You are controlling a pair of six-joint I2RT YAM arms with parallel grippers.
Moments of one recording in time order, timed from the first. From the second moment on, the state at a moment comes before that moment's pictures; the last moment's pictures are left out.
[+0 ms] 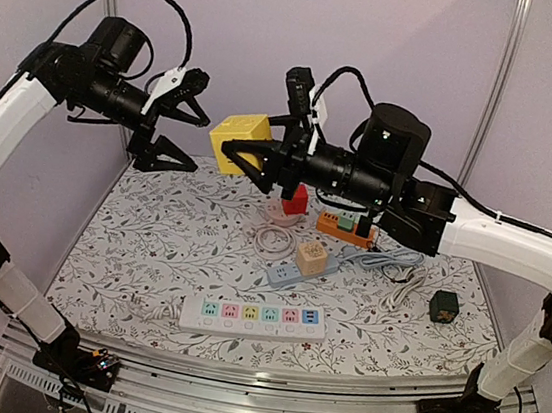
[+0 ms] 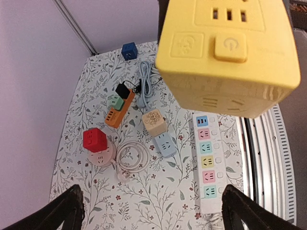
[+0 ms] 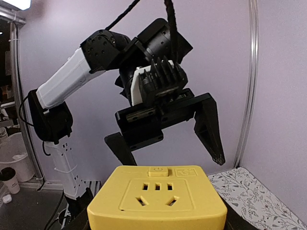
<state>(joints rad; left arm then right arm) -0.48 1.50 1.94 -1.23 0.67 0.85 1.07 1.61 1.47 0.30 -0.23 0.12</state>
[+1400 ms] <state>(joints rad) -0.80 1.30 1.80 -0.85 0.83 0.58 1.15 1.56 1.45 0.55 -0.47 -0.27</state>
